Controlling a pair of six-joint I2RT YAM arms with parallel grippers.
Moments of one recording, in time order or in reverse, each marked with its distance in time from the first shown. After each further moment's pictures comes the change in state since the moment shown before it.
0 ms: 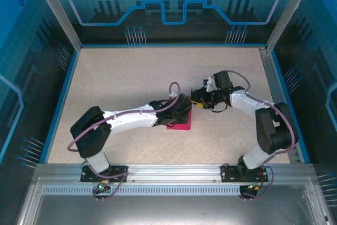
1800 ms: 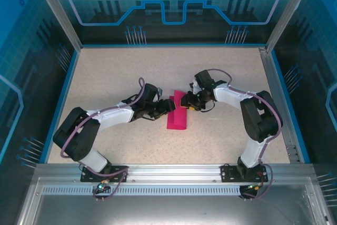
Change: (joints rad) left arm 0.365 -0.124 -0.305 0.361 0.504 -0.130; right arm 0.161 0.198 0.191 -0.182 0.183 -0.093
